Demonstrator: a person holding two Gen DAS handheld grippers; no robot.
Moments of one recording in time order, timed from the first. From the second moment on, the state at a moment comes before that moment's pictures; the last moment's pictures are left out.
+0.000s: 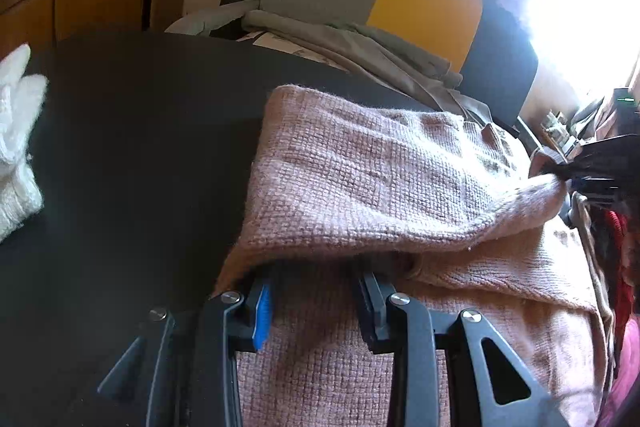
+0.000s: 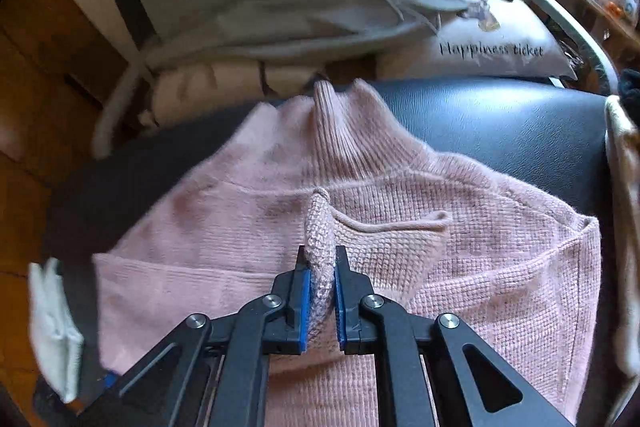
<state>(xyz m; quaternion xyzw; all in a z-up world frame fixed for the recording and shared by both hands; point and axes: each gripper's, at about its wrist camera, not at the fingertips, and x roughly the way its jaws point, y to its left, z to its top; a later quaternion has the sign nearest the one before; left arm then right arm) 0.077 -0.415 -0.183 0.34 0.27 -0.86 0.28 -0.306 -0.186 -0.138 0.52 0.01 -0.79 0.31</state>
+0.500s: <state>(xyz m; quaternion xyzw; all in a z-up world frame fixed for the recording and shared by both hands) 0.081 -0.389 -0.180 0.38 0.22 -0.87 0.25 -0.264 -0.066 -0.191 0.48 -0.12 -0.80 0.35</state>
